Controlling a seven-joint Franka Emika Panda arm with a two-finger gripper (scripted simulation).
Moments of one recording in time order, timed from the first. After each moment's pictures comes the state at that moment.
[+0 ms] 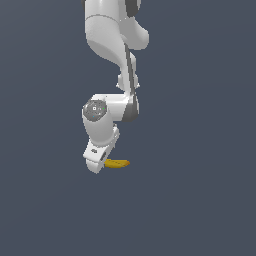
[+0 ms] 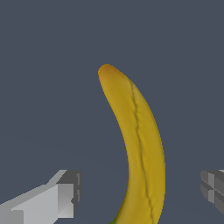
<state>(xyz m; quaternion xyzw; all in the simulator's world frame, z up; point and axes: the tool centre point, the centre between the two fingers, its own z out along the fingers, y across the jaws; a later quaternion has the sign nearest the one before) 0.035 -0.092 0.069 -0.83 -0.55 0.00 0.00</state>
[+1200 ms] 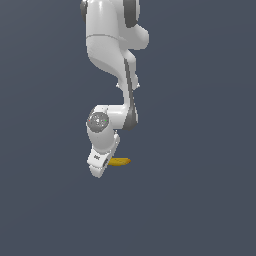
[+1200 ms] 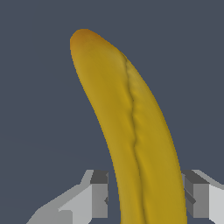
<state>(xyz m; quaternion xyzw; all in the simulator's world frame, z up) 0.036 -0.093 0.020 -0.83 -0.56 0.00 0.00</state>
